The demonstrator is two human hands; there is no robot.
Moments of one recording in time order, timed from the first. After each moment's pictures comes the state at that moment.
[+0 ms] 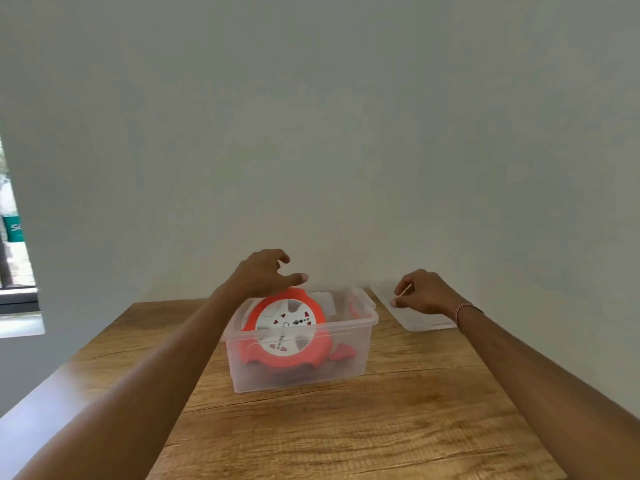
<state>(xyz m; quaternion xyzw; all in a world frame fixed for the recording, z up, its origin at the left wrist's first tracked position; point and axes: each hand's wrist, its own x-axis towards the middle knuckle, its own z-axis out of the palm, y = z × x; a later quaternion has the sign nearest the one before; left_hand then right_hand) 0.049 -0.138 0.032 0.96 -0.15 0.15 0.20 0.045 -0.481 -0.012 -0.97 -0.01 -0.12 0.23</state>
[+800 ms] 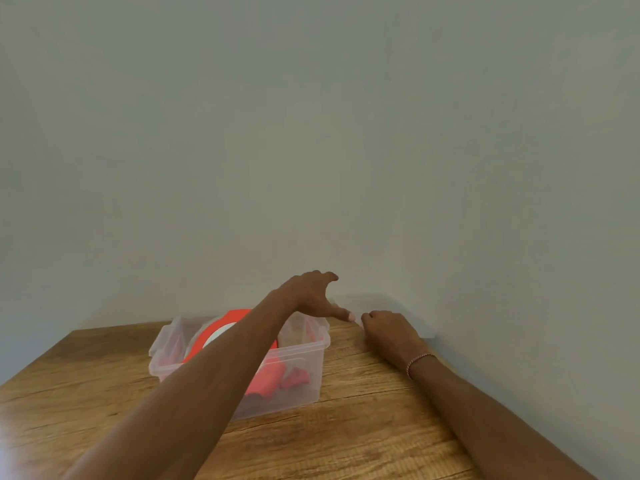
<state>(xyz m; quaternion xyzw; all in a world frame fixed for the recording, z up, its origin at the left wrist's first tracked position) 0.080 -0.296 0.029 0.95 -0.29 0.05 0.07 0.051 -0.498 -0.074 -0.95 -0.09 -0.25 -0.13</state>
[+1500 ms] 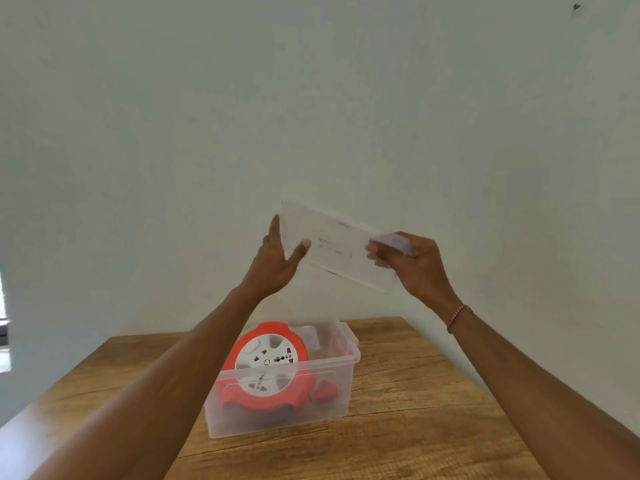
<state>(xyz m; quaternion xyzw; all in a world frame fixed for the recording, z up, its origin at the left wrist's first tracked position) 0.067 -0.194 0.077 0.82 -0.23 0.29 0.43 0.007 -0.455 0.076 -0.69 -0.27 -0.35 0.58</state>
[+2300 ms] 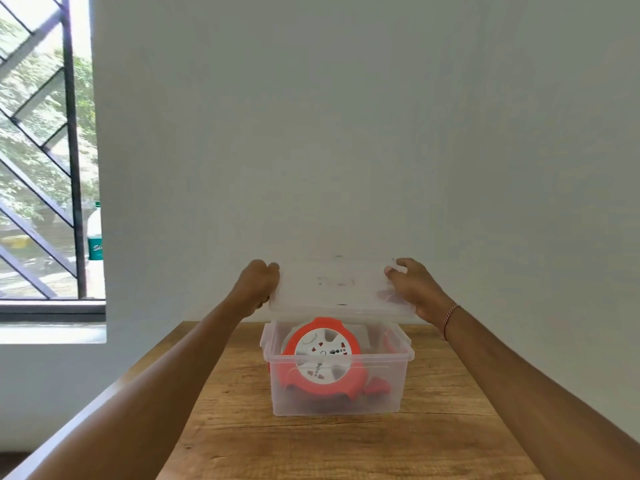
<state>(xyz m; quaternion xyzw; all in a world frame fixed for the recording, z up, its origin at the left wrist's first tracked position) 0.024 -0.083 0.064 0.84 0.00 0.18 0.51 0.028 -0.374 0.065 -0.80 -0.04 -0.16 0.58</state>
